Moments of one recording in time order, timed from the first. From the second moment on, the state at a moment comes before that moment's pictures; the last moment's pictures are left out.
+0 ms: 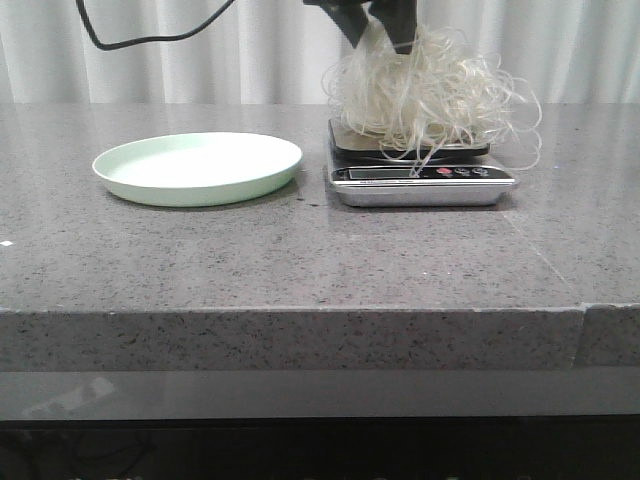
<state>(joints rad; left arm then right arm) -0.66 2.13 -2.14 -0.03 0.81 0.04 0.06 0.70 -0.71 0.09 0.64 -0.07</state>
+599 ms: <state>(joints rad) -0.66 1.75 -2.07 -0.03 0.92 0.04 0.06 0.70 -0.71 0.09 0.64 -0.07</state>
